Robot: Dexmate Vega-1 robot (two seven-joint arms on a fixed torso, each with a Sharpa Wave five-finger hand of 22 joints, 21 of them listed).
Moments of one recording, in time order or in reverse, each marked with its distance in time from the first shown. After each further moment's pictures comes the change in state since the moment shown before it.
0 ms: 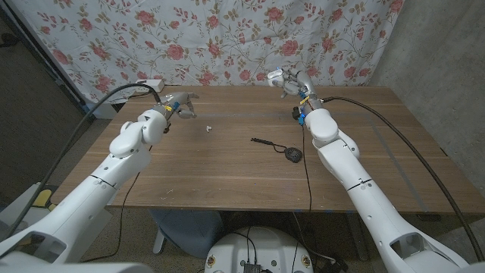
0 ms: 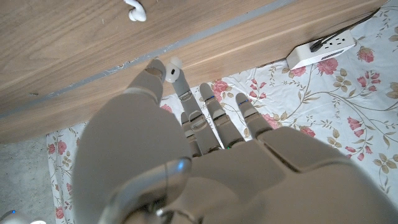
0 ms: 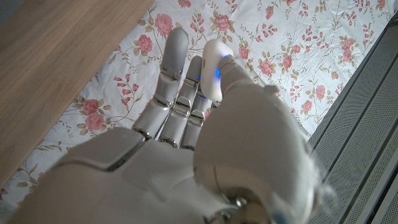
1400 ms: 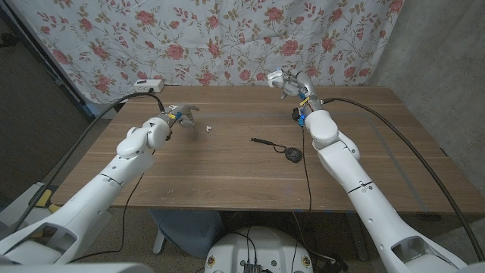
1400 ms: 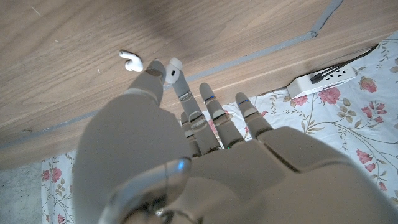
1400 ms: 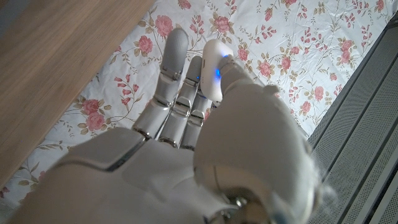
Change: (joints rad) left arm -0.062 -0.028 0.056 0.179 0.008 -0.048 0.008; left_hand -0.012 0.012 -0.003 0.011 -0.002 0.000 0.000 0.000 0.002 -0.029 -0.011 -0.003 -0.018 0.004 -0.002 -0.007 0.012 0.007 0.000 0.000 0.000; right arm -0.018 0.002 -0.005 -0.026 -0.014 -0.015 -0.007; right_hand -0.001 -0.002 0.000 0.000 0.007 0.000 0.000 0.000 0.000 0.000 0.000 0.000 0.000 -0.002 -0.002 0.000 0.000 0.000 0.000 0.005 0.000
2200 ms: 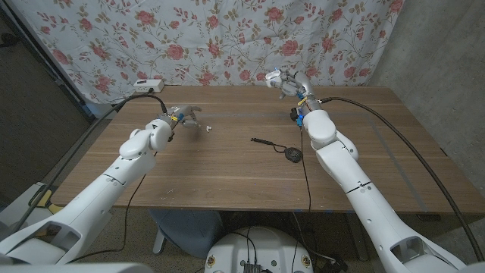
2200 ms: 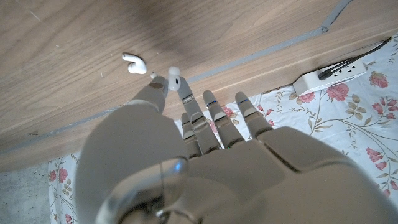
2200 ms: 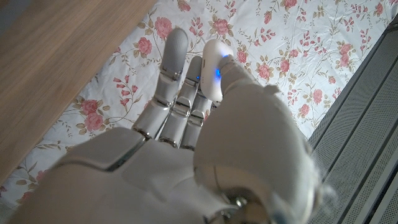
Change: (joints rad) left arm -0.010 -0.004 0.018 0.033 0.012 -0.037 0.037; left_hand -0.107 0.016 0.016 0.032 0.005 -0.020 0.002 0.006 0.000 -0.123 0.012 -0.154 -0.119 -0.080 0.019 -0.094 -0.092 0.013 -0.005 0.000 0.000; right arm 0.001 0.003 -0.014 -0.017 -0.014 -0.022 -0.002; right_hand -0.003 0.001 0.000 0.000 -0.001 0.000 0.000 0.000 0.000 0.002 0.002 -0.005 0.000 0.002 0.002 0.000 -0.001 0.000 0.000 0.006 0.000
